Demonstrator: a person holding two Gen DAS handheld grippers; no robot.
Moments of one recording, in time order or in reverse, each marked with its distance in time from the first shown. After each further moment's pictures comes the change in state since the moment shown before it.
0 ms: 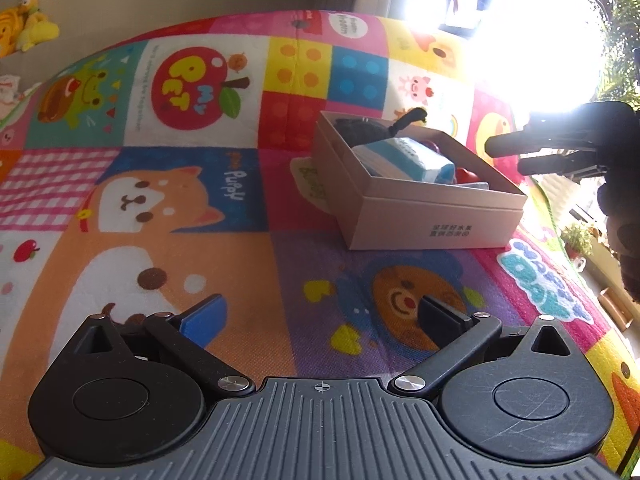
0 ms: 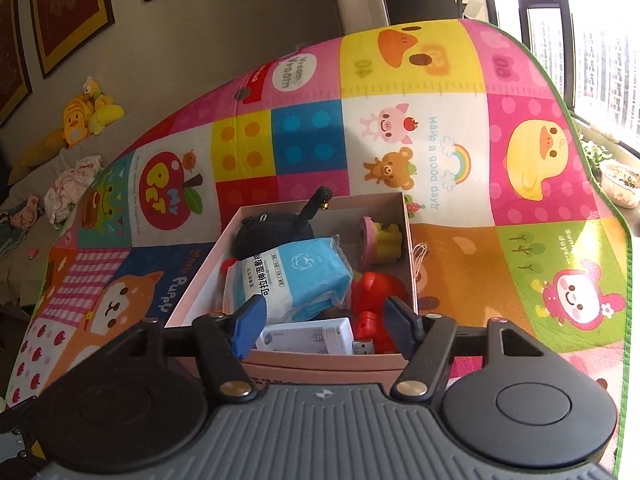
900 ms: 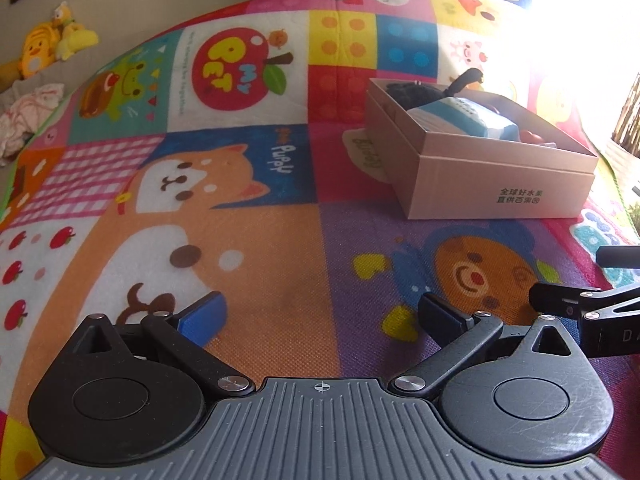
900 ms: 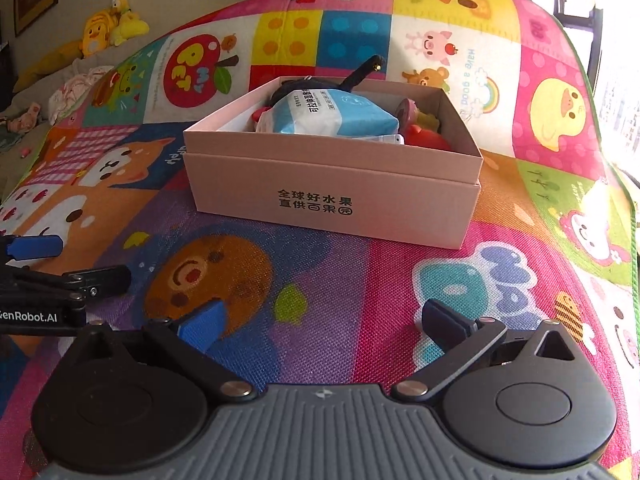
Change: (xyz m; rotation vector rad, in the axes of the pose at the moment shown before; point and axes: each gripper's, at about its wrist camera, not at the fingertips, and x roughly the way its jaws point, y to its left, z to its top) left arm 0.026 -0.009 -0.012 0.026 0.031 0.223; right arm 0.024 0.036 -0.112 -0.181 0.098 -0.072
